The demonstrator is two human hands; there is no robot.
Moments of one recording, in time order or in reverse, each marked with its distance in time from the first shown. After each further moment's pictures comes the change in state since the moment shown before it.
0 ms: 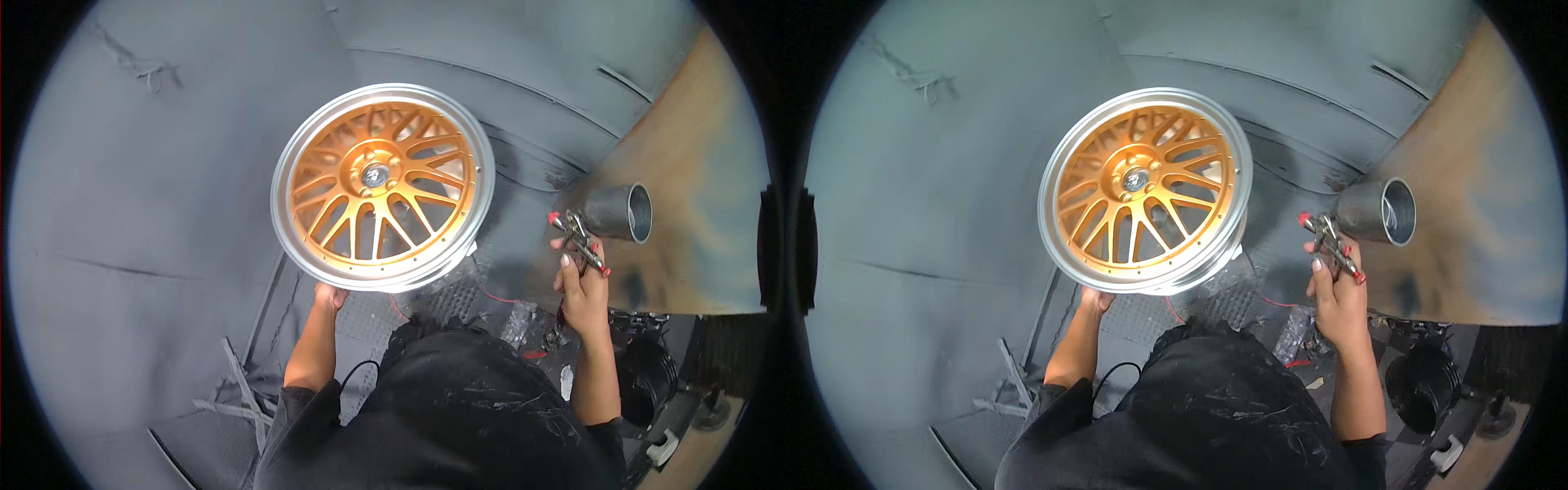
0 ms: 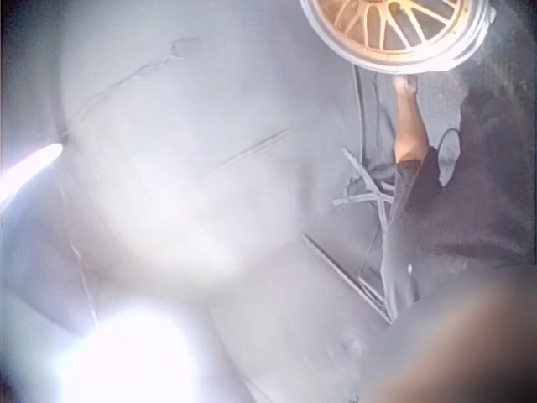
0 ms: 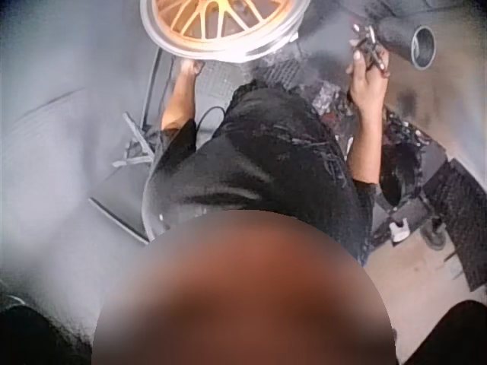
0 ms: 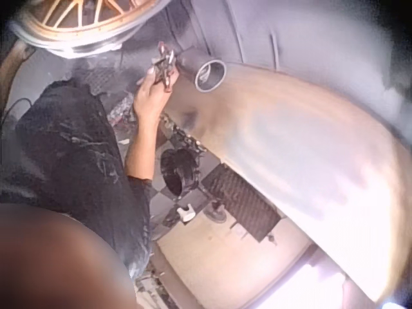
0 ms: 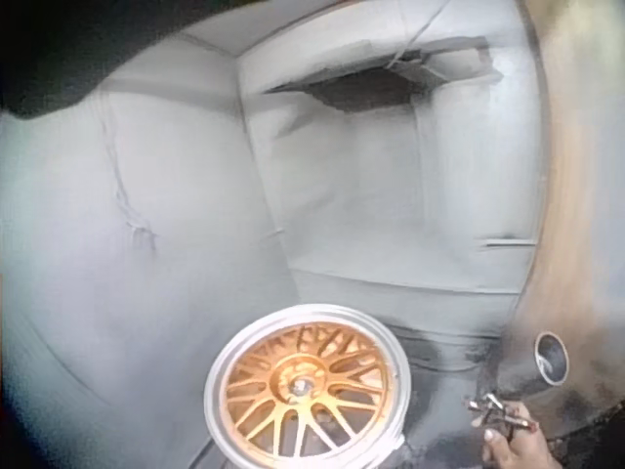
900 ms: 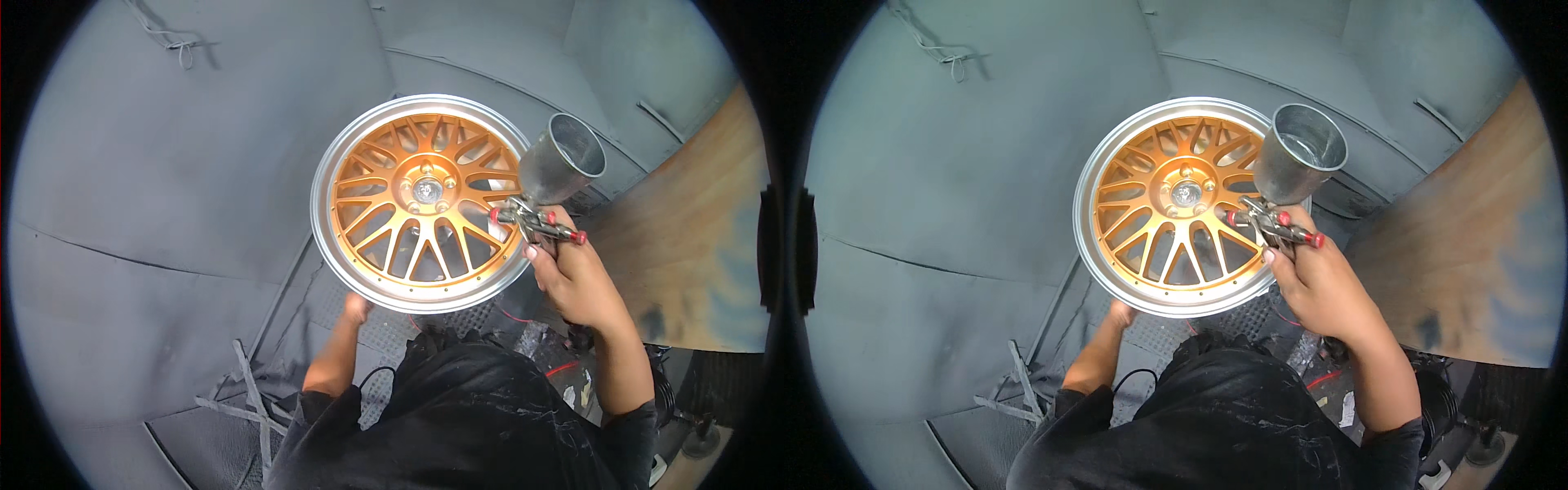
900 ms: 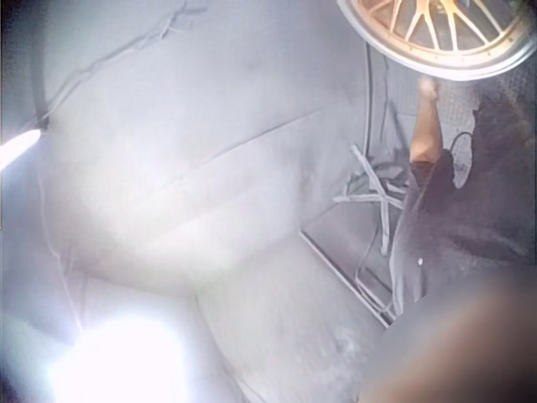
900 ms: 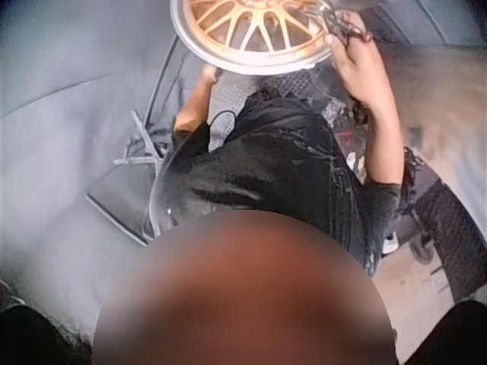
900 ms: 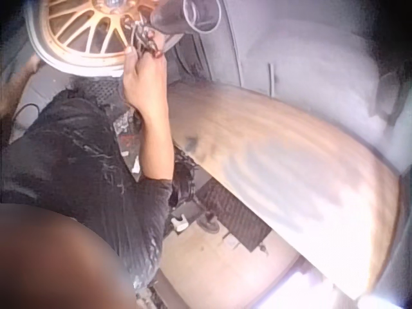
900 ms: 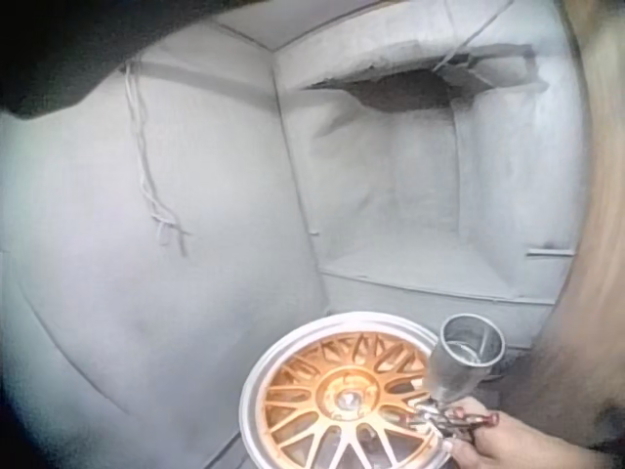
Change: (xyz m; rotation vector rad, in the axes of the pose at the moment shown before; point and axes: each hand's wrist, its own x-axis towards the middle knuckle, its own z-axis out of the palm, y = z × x) left_hand 0.049 -0.019 -0.058 0.333 0.081 -0.110; right_hand 0.089 -0.114 0.110 -0.289 -0.552 0.029
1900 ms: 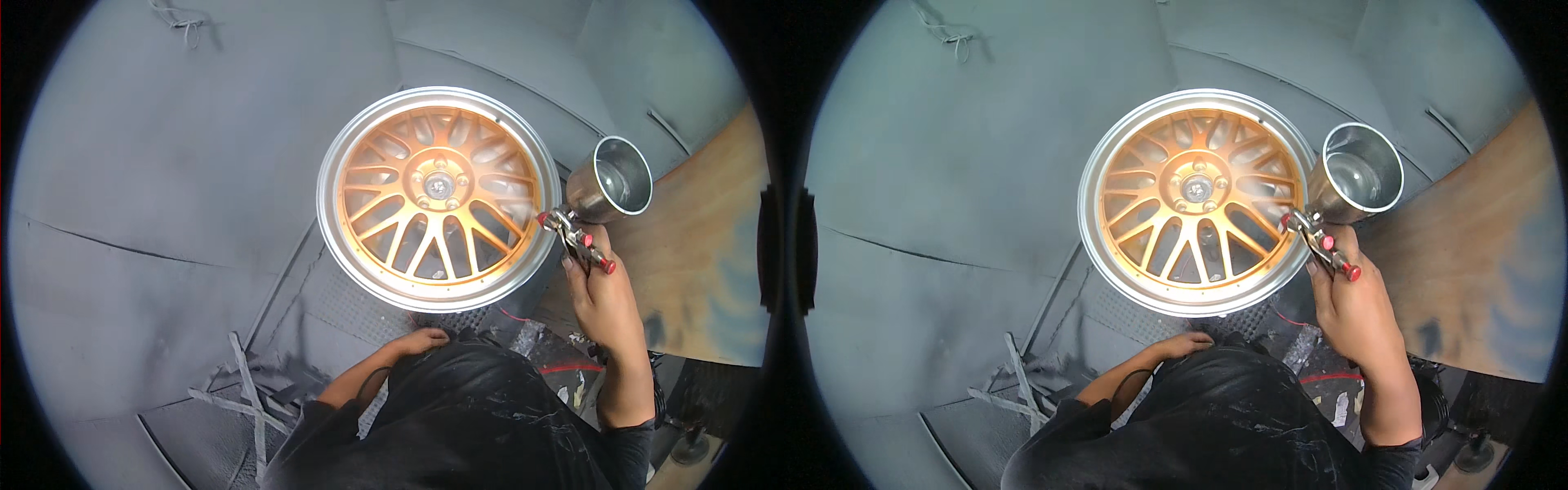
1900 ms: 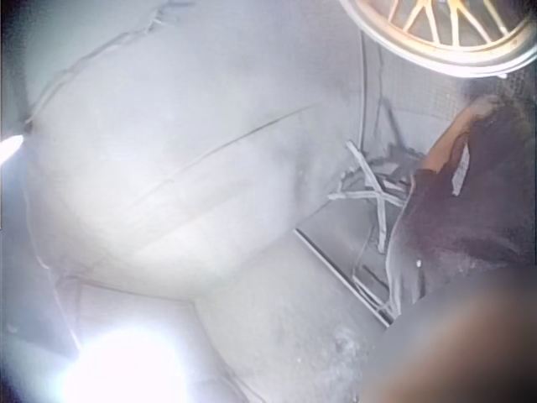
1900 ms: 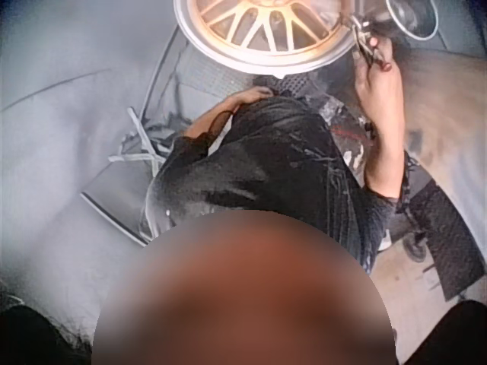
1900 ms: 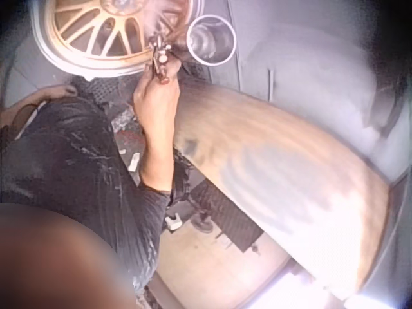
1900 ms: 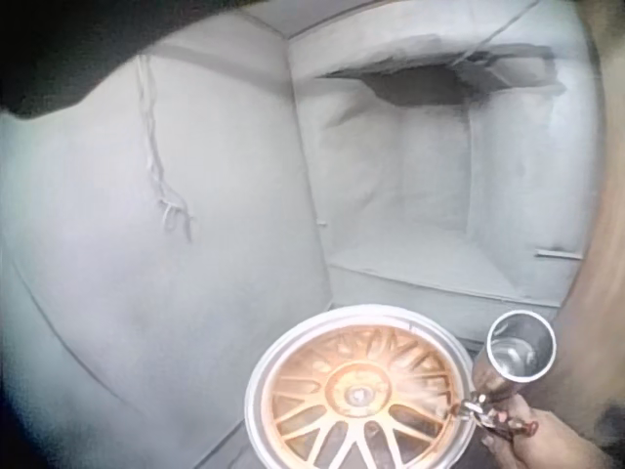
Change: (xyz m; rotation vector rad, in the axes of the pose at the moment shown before) left_hand -0.100 -0.075 0.082 0.978 -0.962 0.151; right_hand -0.005 -0.010 0.020 -0.332 0.215 -0.063
